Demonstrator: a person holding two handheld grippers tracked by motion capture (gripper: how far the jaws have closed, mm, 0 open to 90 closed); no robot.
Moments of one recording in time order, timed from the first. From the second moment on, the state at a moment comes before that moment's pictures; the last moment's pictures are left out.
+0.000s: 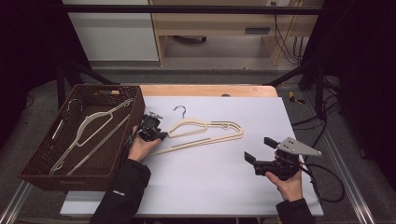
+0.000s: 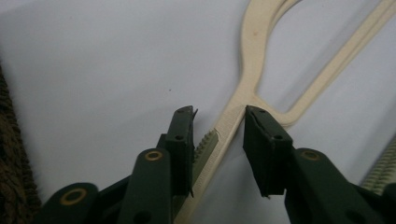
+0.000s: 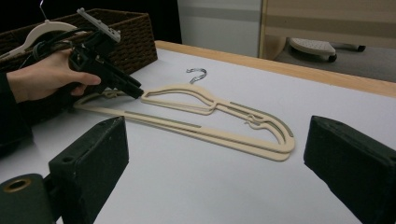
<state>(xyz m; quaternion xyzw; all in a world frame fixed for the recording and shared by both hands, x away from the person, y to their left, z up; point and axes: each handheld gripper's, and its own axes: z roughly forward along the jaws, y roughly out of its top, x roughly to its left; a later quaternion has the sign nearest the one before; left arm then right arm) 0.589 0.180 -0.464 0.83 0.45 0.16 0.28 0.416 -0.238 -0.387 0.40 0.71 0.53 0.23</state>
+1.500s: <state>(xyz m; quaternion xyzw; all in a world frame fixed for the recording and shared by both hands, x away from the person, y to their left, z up) 0.532 0.177 -0.412 0.83 0.39 0.20 0.36 0.418 -0.232 -0.387 0.39 0.72 0.54 0.22</state>
